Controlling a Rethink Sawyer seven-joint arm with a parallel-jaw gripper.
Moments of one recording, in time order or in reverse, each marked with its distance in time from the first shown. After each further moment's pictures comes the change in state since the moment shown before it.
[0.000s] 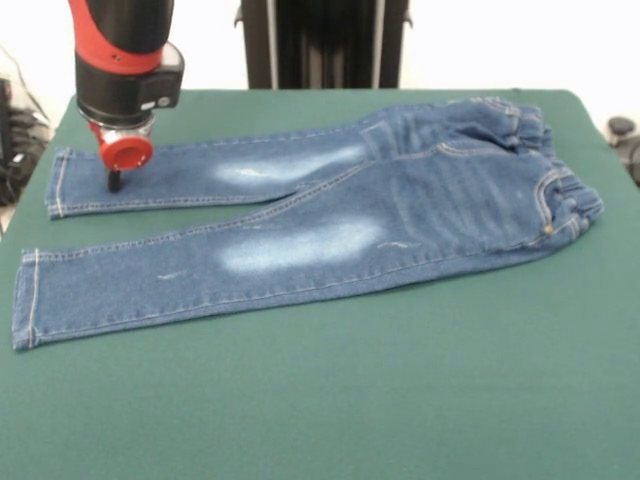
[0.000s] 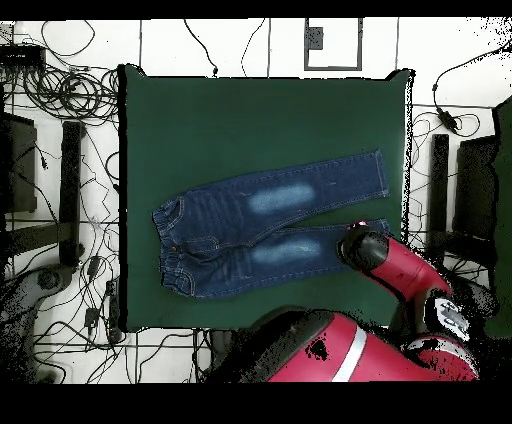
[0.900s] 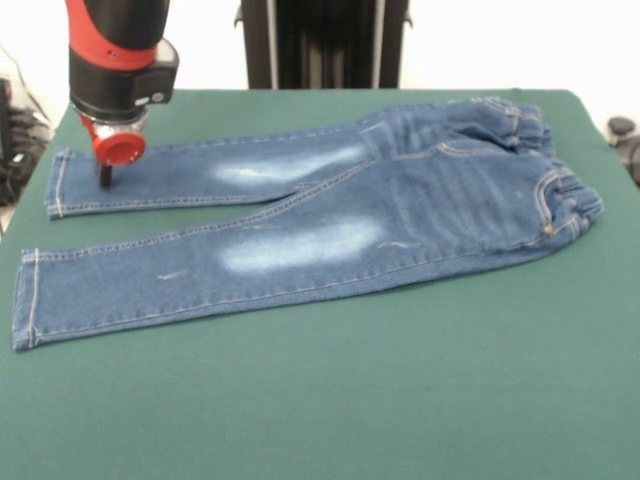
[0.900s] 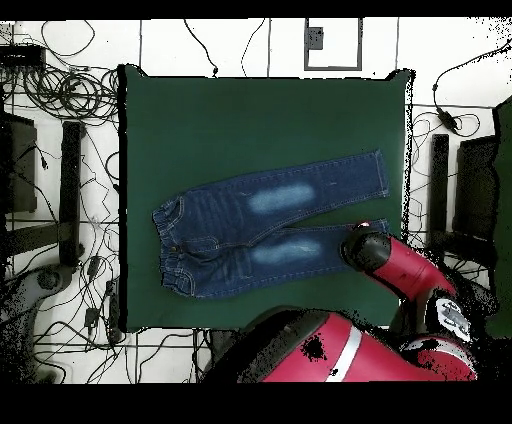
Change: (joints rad) arm 0.006 -0.003 -0.024 -0.013 -0.023 0.015 0.000
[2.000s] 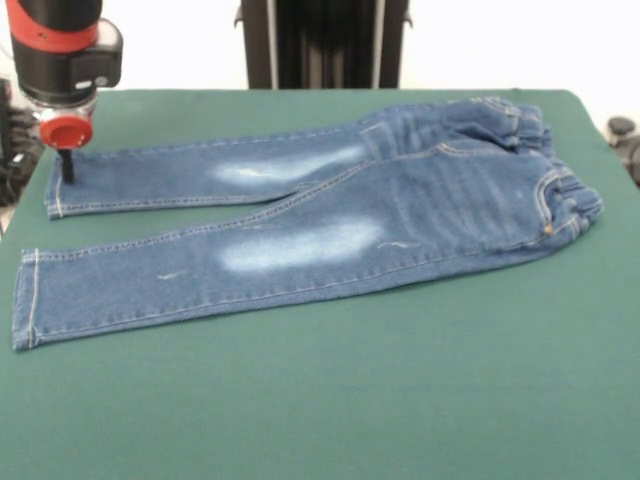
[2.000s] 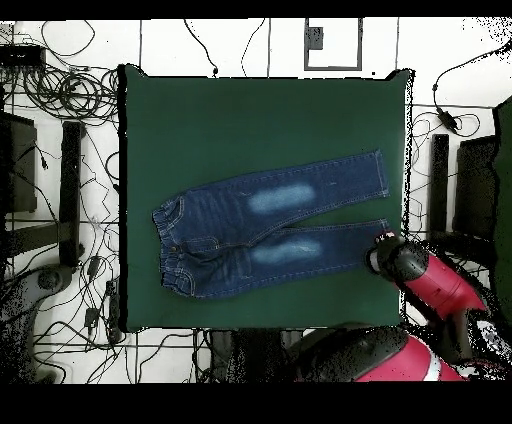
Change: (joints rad) arm -0.154 -0.027 0.059 -0.004 -0.019 0.041 0.000
